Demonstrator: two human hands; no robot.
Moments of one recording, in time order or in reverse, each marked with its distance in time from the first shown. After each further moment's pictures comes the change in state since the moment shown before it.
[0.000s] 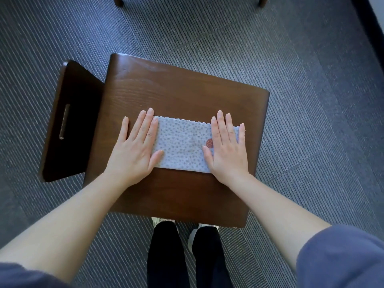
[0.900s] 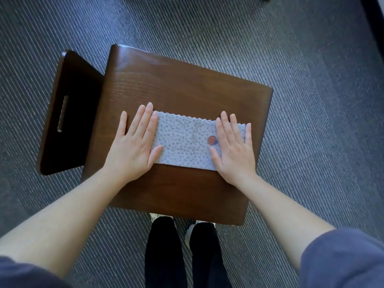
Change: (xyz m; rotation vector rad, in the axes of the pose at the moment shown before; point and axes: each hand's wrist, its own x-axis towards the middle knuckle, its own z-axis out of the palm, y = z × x) left_hand 0.000 0.002 0.001 -0.010 0.035 -0.012; right_hand -0.009 0.020 0.006 0.023 0.052 -0.084
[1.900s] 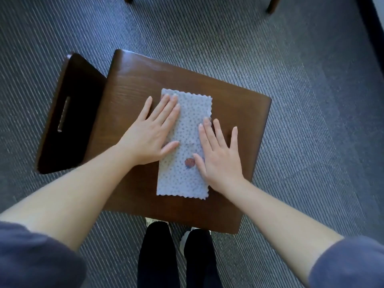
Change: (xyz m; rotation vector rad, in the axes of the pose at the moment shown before) left_hand 0.052 0.010 -0.018 -0.007 -0.045 0.177; right_hand 0.011 -0.025 -0.014 -0.060 -0.051 -0.102
